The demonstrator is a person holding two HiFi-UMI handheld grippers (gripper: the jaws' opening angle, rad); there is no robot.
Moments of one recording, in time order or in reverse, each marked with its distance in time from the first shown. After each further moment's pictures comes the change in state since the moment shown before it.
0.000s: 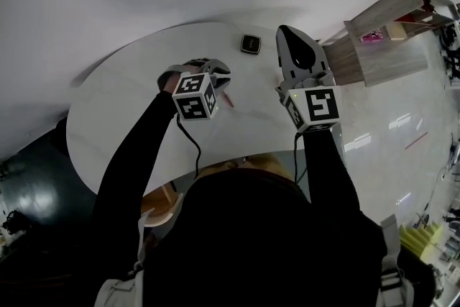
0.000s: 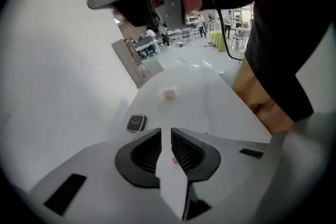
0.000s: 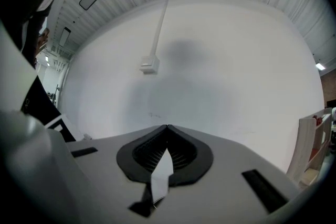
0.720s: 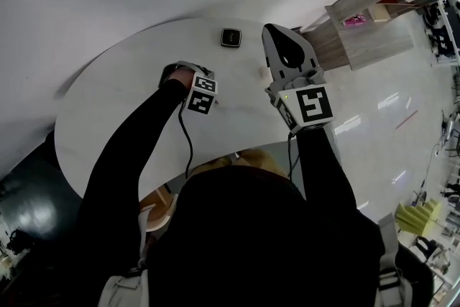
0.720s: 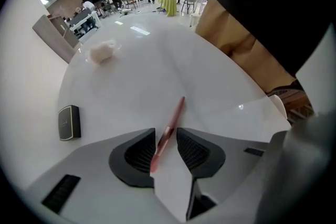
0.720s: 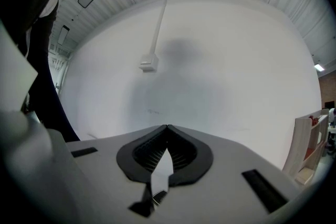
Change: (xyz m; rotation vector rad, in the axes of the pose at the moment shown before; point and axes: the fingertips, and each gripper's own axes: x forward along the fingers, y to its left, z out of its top) left arm 0.089 -0.082 -0.066 0.412 0.317 -0.443; right arm -0.019 0.002 0.003 0.006 0.039 -0.008
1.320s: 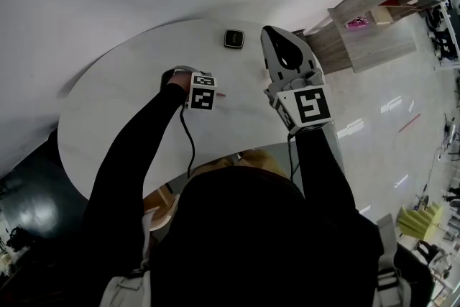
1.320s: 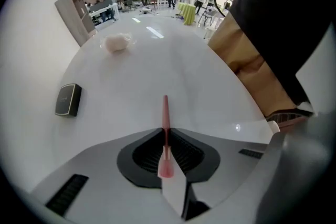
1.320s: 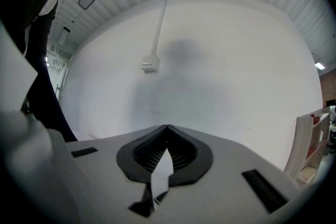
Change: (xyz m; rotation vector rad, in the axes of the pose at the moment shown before) left arm 0.001 -0.002 -0.002 -0.225 -0.058 -0.033; right arm 0.001 0.003 -0.006 0.009 -0.008 0.002
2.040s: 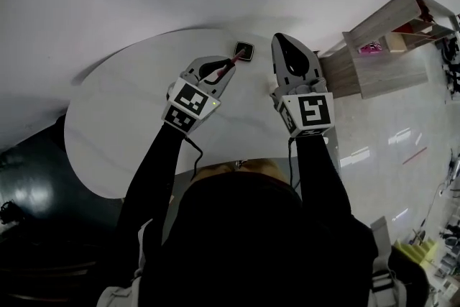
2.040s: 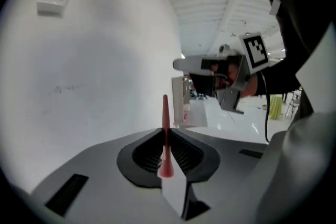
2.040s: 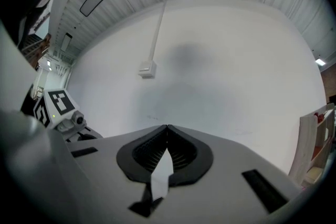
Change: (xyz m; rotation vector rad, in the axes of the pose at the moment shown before) left arm -0.236 0.072 0.062 -0.758 -0.854 0.761; right arm 0.000 -0.025 0.006 0.003 -0.070 0.032
